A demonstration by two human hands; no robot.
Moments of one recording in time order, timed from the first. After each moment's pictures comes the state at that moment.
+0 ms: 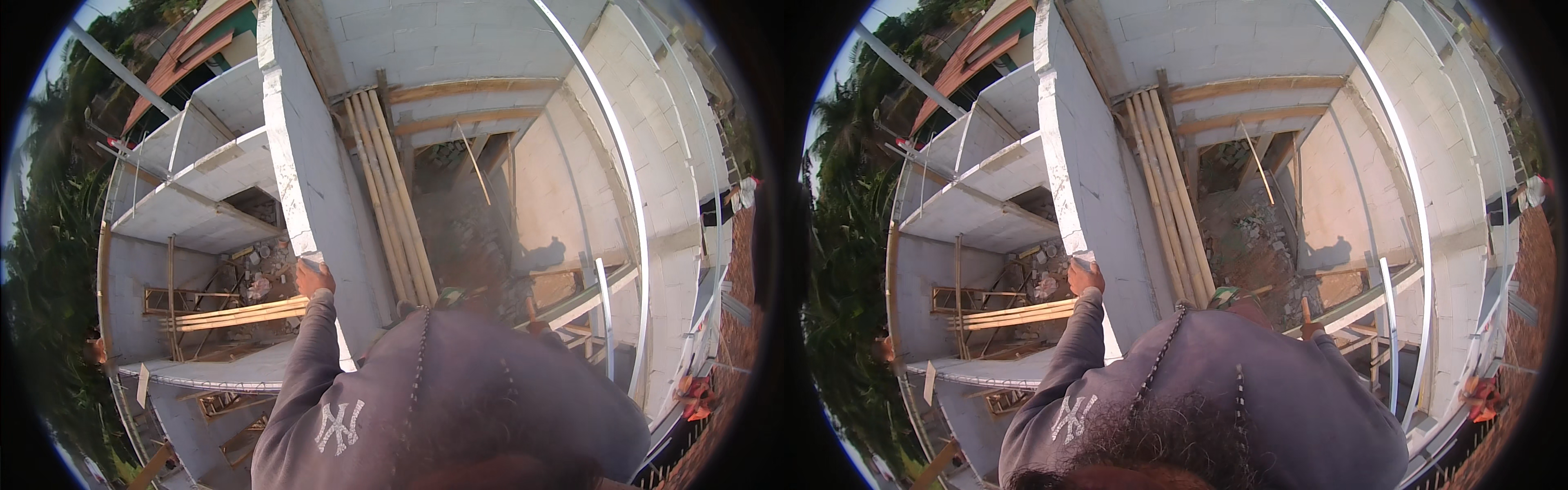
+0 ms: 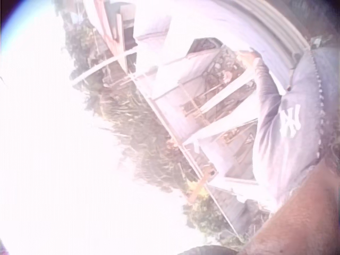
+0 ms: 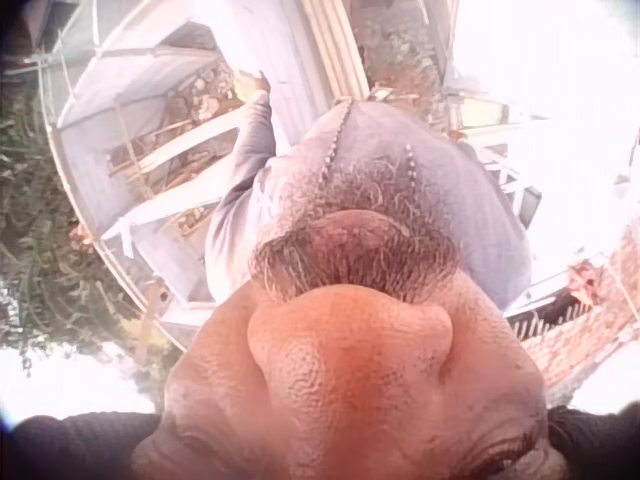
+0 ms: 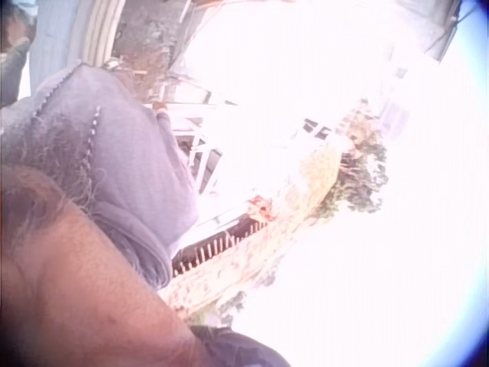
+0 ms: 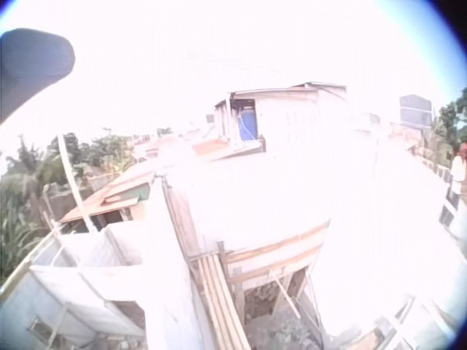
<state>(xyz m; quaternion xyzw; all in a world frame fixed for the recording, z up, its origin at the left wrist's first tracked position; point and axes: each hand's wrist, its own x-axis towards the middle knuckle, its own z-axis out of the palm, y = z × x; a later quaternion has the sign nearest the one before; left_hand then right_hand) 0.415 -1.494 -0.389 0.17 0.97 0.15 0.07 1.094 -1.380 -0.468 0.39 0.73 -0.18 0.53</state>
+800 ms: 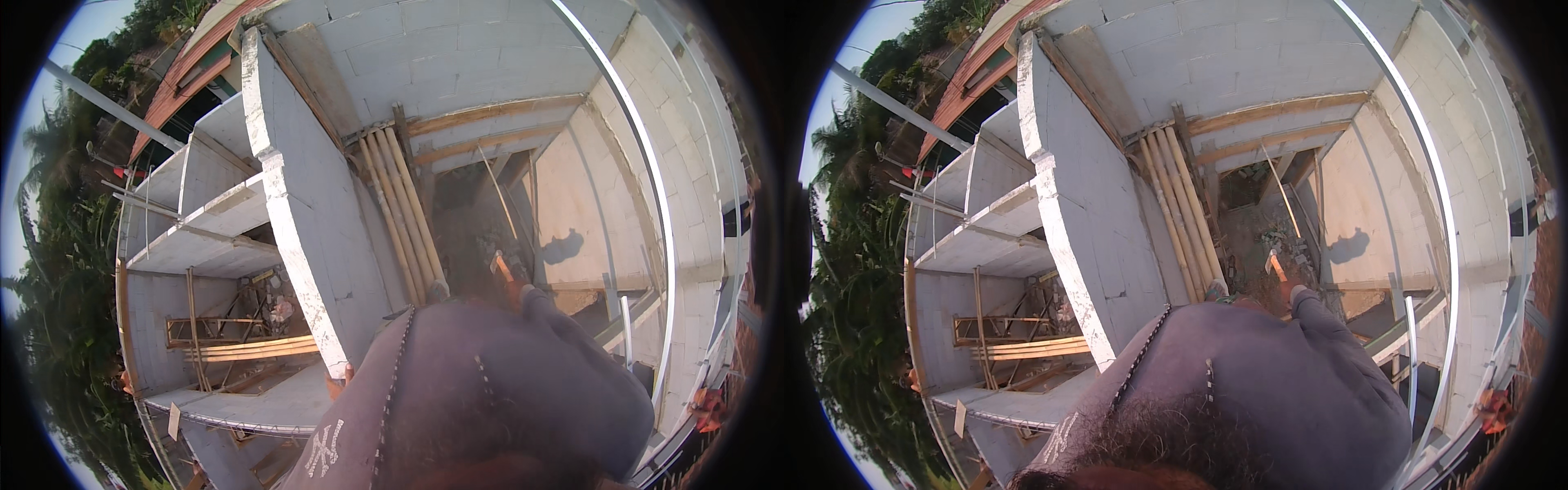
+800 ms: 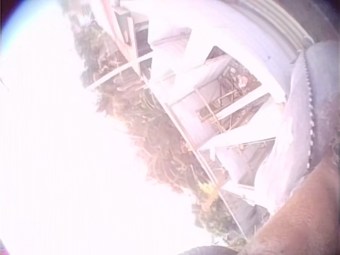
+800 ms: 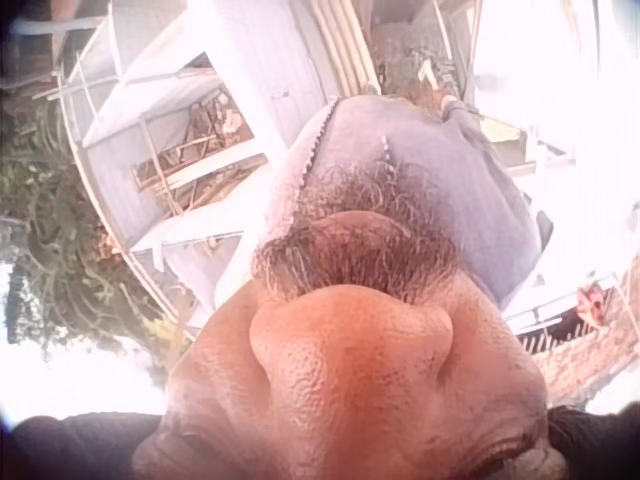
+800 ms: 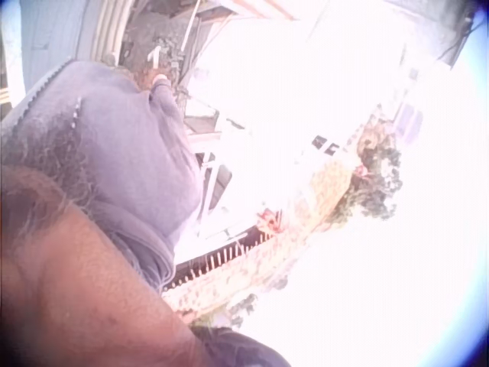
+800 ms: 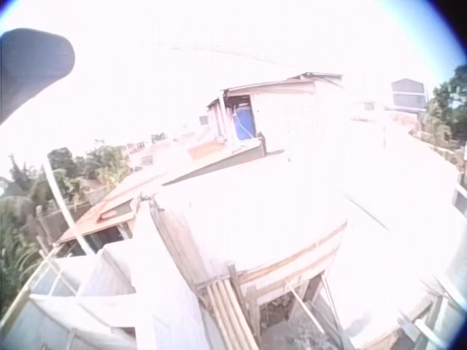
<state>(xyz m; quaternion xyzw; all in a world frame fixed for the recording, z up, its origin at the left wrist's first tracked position) 0.340 -1.471 -0.410 0.05 0.91 0.35 0.21 0.747 -1.011 -0.450 0.63 0.61 -0.41 0.25</state>
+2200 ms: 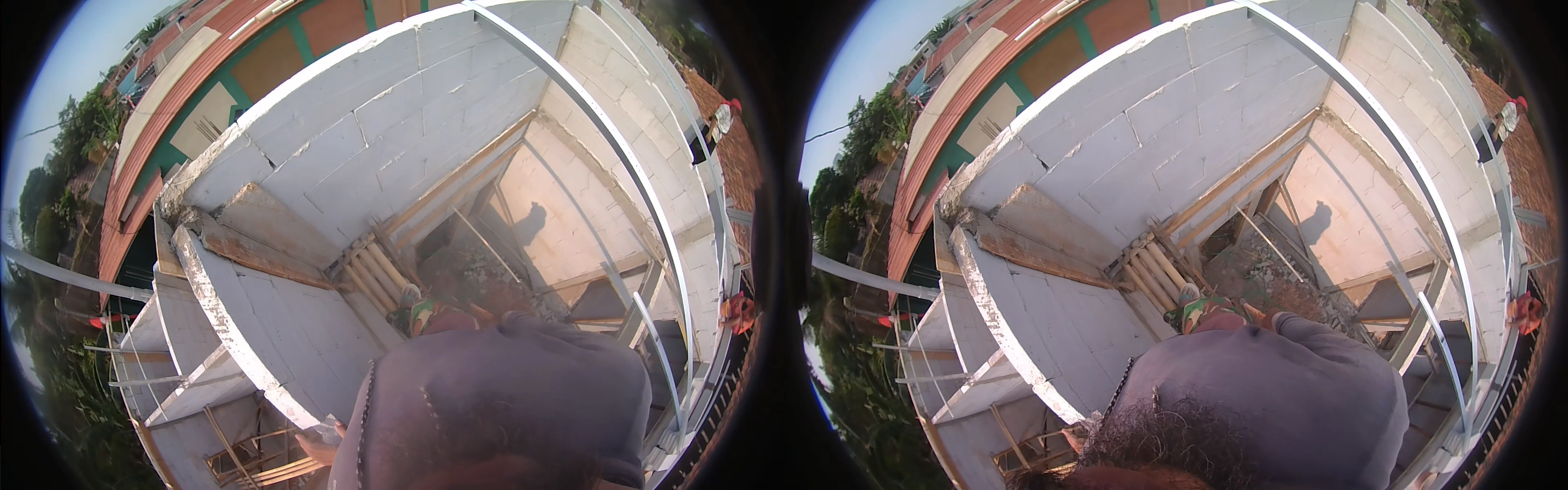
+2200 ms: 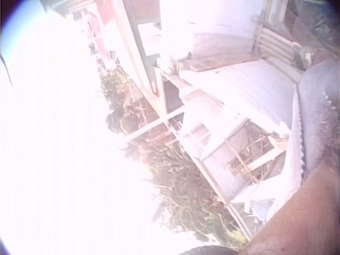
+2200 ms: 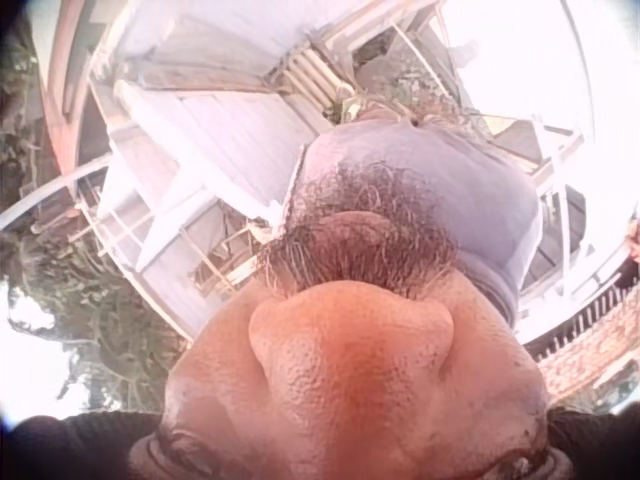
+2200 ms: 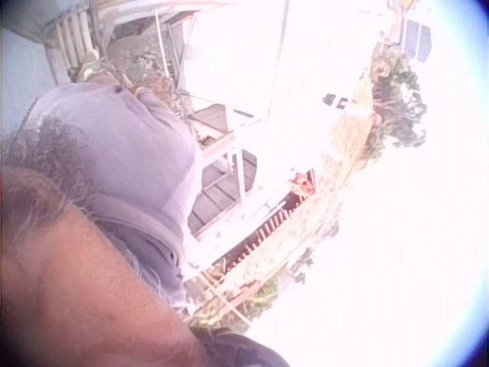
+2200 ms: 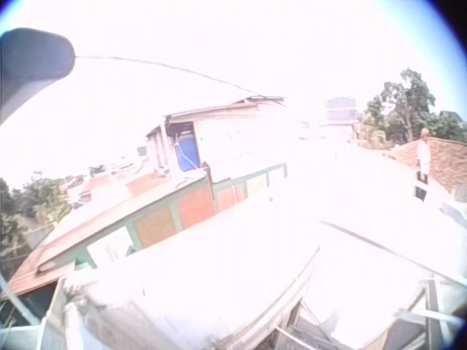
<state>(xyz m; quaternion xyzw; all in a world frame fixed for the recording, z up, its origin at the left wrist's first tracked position) 0.014 -0.974 -0.233 0.34 0.89 0.19 -0.22 0.470 -0.667 -0.446 0.69 0.54 -0.41 0.28</state>
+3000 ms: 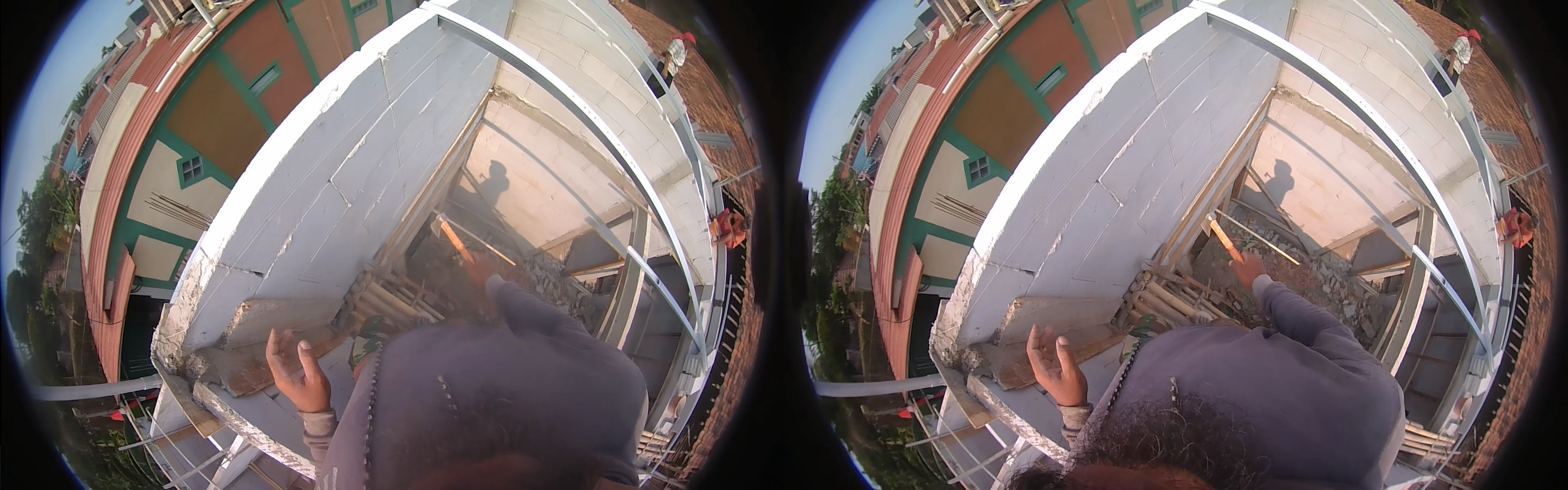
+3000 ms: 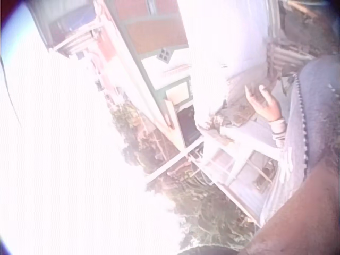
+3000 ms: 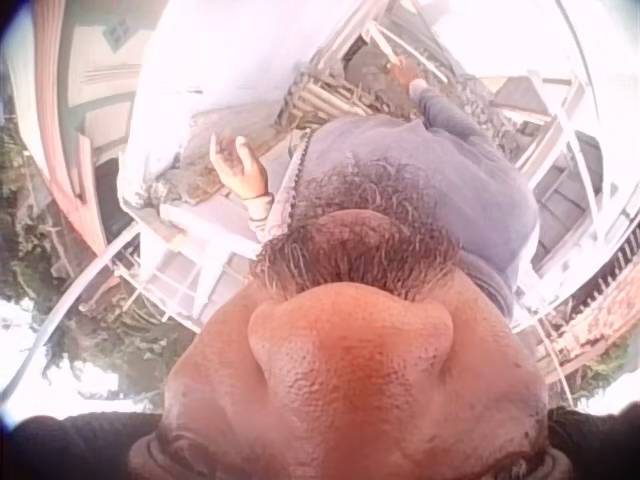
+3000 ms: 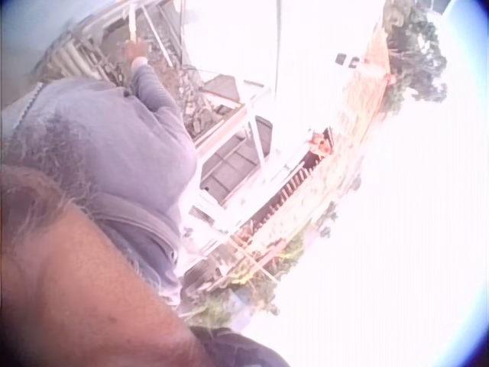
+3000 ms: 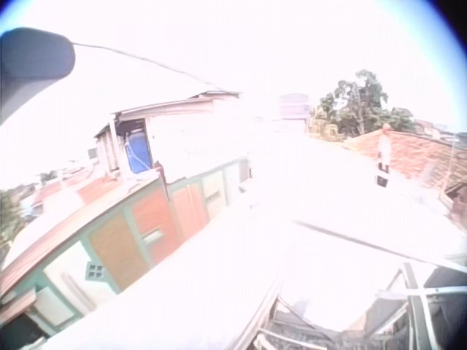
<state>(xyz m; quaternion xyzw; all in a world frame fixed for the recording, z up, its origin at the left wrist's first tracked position) -0.066 -0.492 -0.075 0.50 0.66 0.51 0.24 0.352 -0.417 -0.368 0.77 0.49 -0.37 -0.20</state>
